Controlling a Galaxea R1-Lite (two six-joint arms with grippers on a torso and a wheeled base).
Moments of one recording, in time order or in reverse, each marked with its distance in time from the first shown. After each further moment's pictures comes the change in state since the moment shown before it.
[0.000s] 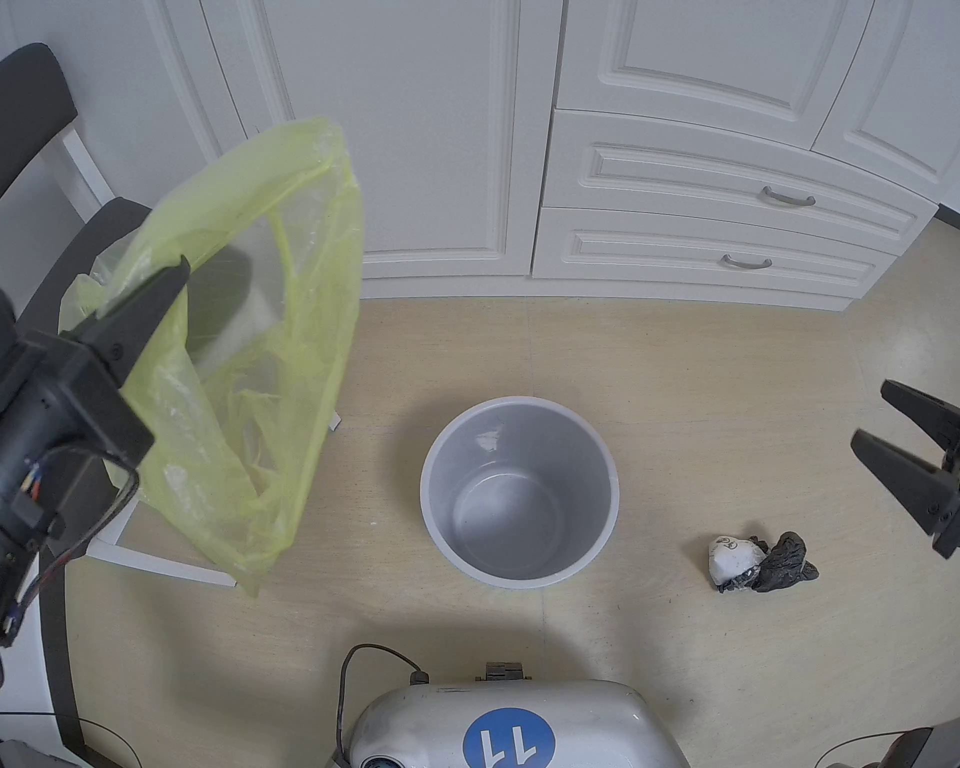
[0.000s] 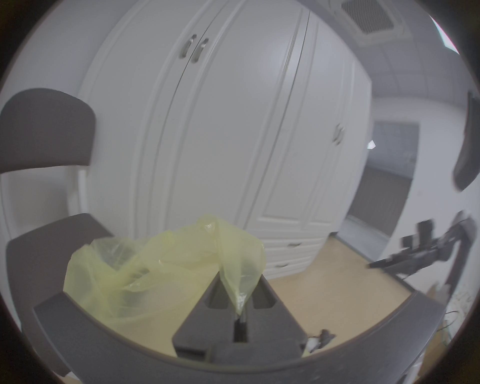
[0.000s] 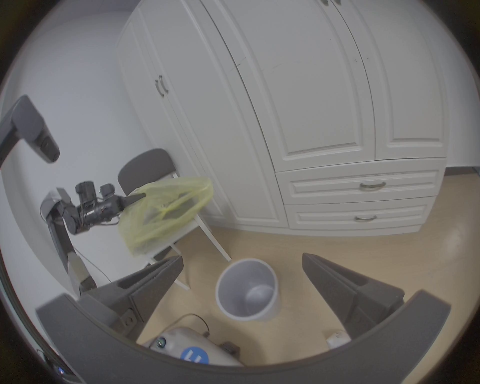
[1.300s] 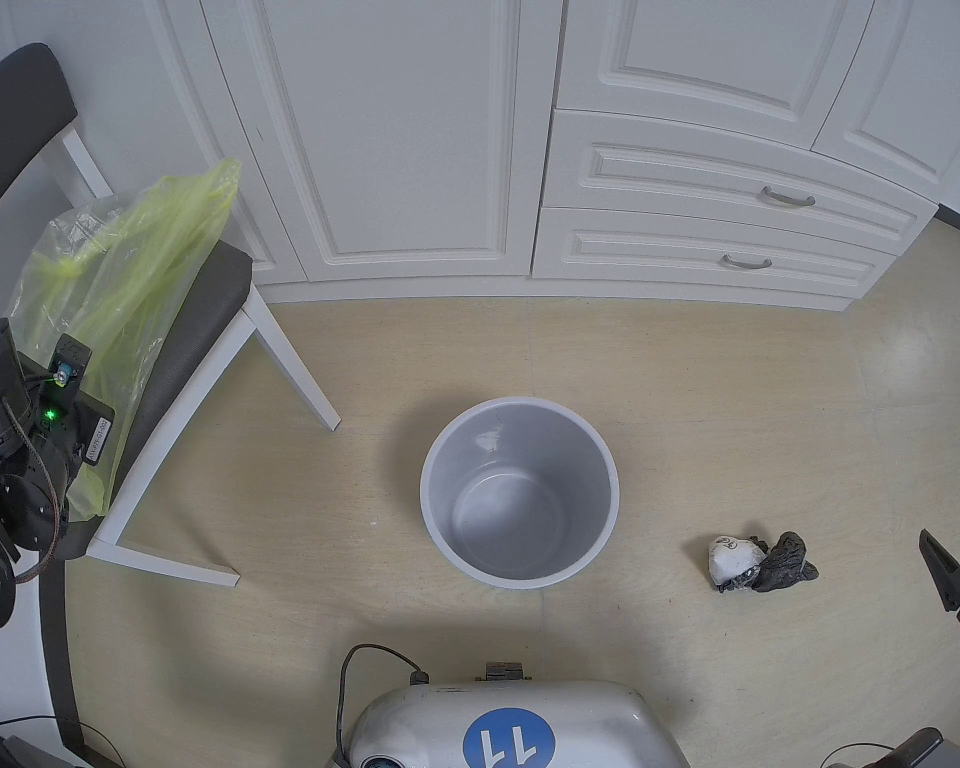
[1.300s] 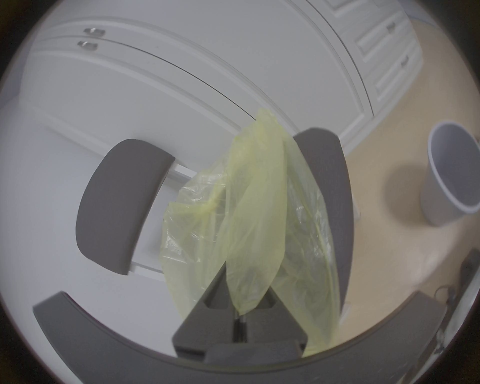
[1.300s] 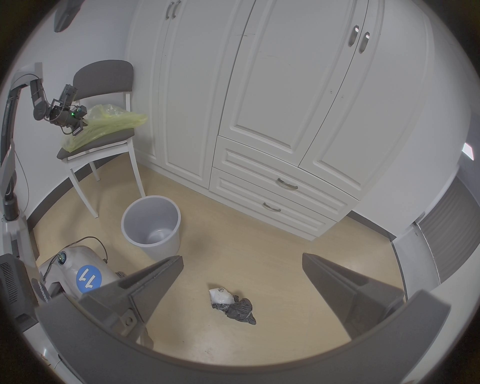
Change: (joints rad) left arm 0.557 0.200 -0.050 0.208 0.397 0.738; right arm -0.532 -0.348 0.097 0.387 -0.012 -0.482
